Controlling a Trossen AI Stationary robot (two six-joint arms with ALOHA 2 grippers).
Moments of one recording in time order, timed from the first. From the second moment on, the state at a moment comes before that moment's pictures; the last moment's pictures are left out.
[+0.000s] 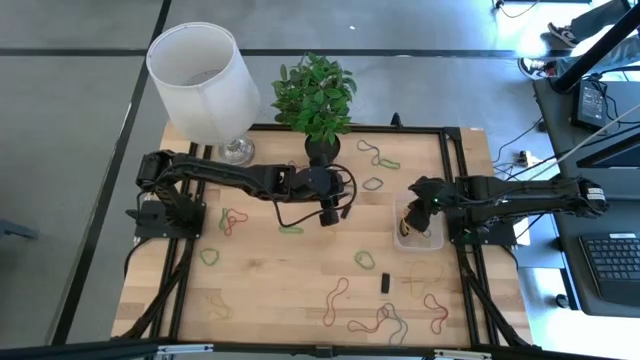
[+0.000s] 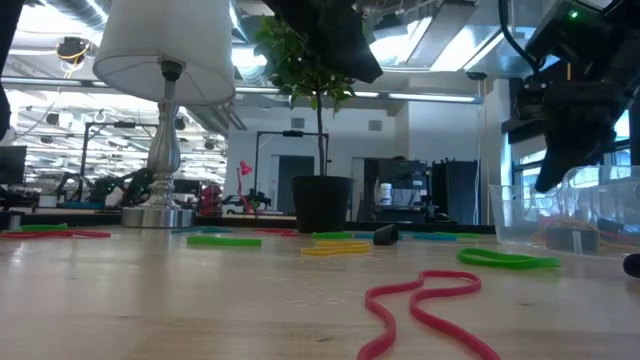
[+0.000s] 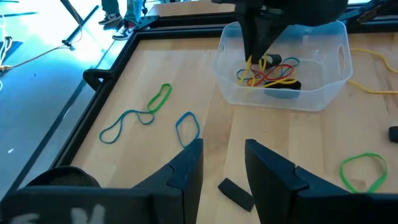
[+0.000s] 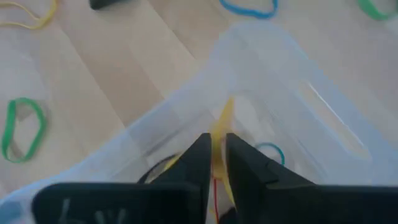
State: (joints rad) left arm -0.02 1.71 1.39 -0.29 -0.31 -0.01; right arm -0.08 0.73 0.44 -0.73 0.14 0.58
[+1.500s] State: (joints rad) left arm -0.06 1.53 1.39 -0.90 -0.41 -0.33; right arm -0.08 0.87 0.64 -0.25 0.17 0.47
